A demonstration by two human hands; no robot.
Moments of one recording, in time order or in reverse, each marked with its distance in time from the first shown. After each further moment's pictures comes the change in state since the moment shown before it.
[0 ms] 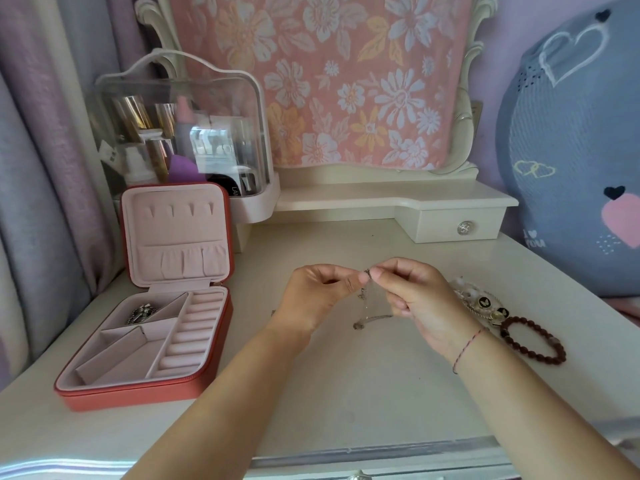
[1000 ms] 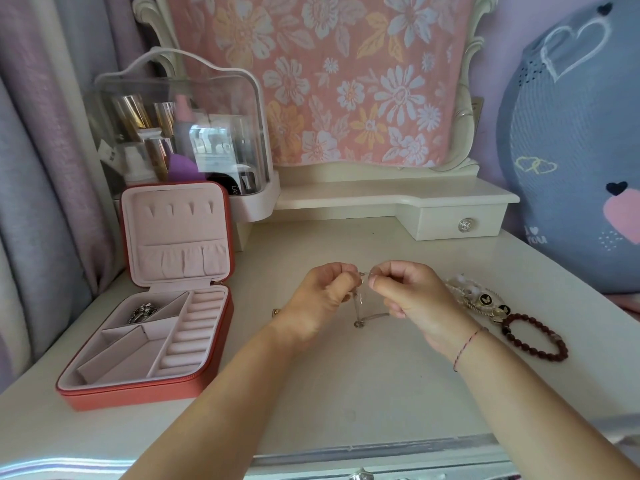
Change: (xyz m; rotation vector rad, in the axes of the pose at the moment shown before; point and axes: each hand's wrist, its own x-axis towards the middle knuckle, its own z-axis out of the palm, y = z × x) left_hand 0.001 -0.003 0.003 0.034 -0.110 0.026; right_hand -0.001 -0.002 0.007 -0.127 0.003 0.050
